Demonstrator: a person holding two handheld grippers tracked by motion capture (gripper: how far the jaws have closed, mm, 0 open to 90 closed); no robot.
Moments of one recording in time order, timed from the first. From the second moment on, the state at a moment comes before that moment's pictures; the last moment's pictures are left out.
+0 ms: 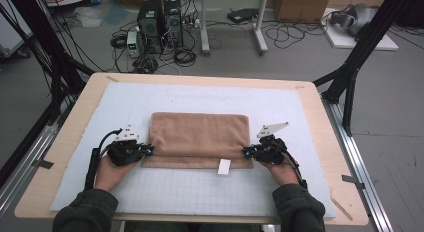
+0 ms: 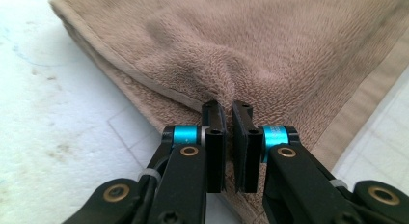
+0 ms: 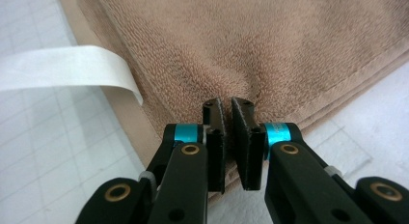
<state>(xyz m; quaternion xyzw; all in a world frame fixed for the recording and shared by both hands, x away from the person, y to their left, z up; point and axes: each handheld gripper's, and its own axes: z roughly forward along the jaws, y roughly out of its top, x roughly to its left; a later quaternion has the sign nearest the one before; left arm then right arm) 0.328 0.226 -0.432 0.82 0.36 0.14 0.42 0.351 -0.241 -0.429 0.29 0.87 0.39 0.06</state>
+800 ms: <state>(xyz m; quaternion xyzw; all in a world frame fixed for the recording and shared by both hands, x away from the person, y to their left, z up) 0.292 0.244 -0.412 0.81 0.36 0.14 0.44 0.321 -0.249 -0.411 0.28 0.87 0.40 0.03</state>
